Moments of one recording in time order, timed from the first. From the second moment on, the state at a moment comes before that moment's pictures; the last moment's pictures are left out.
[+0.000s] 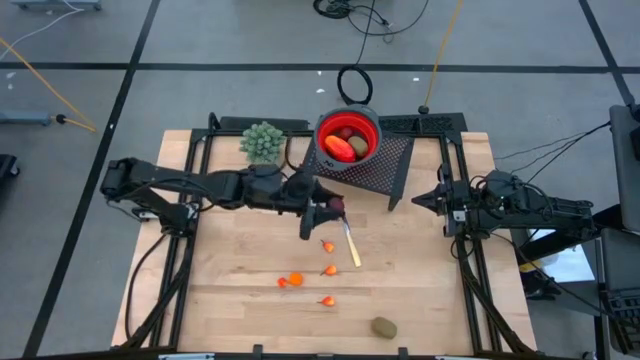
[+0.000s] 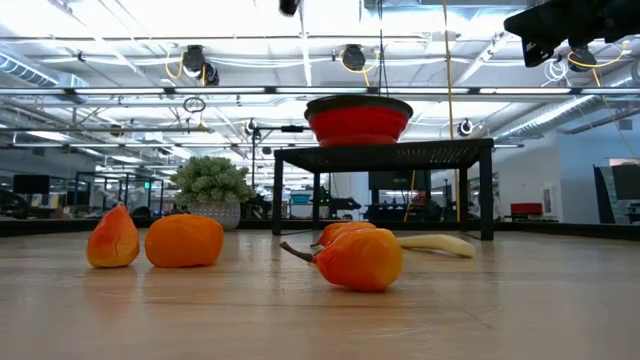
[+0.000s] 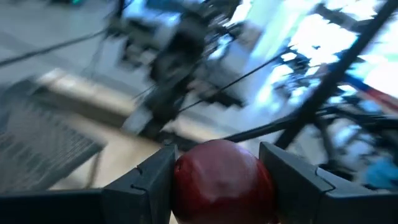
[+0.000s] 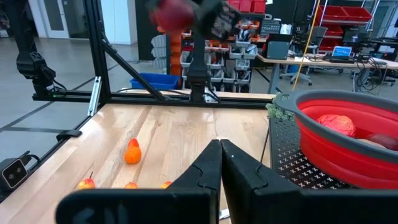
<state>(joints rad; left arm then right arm) -0.07 1.48 1.24 0.14 0.01 -0.41 -0.07 0.23 0.44 -0.26 -0.08 -0.05</state>
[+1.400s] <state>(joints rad) -0.07 1.48 1.24 0.79 0.15 -0.56 -0.07 0.23 0.44 -0.26 -0.08 -0.05</state>
